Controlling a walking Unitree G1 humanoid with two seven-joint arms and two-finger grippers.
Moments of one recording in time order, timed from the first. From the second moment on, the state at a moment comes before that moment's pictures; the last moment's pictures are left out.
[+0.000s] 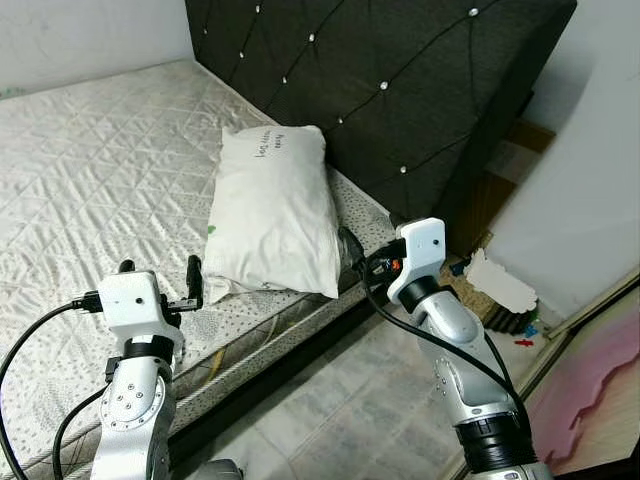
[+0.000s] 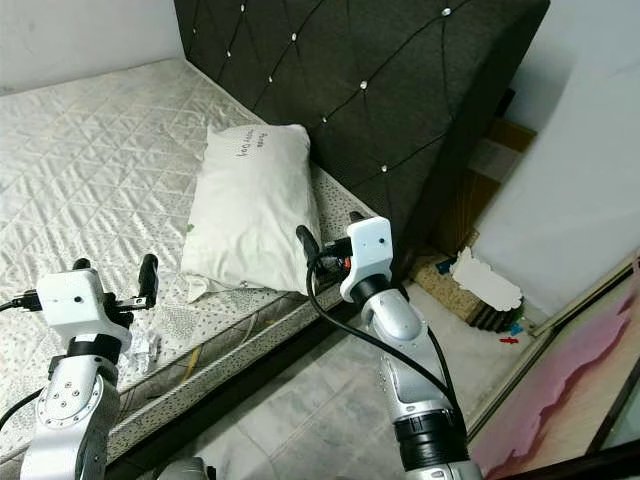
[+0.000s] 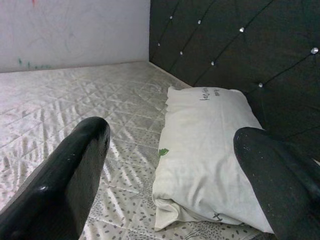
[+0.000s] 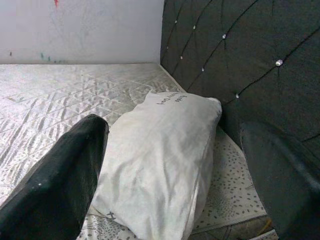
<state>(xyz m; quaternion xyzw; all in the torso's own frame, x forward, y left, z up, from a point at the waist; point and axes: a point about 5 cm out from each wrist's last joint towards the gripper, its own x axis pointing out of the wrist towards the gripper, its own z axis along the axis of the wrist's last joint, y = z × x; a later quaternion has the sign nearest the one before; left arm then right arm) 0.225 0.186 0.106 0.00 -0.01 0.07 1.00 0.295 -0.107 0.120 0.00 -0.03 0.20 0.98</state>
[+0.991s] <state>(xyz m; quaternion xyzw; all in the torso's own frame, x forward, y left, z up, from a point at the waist) 0.229 0.175 0.112 -0.01 -0.03 0.05 1.00 0.298 -0.129 0.114 0.00 -0.01 0.17 0.98</state>
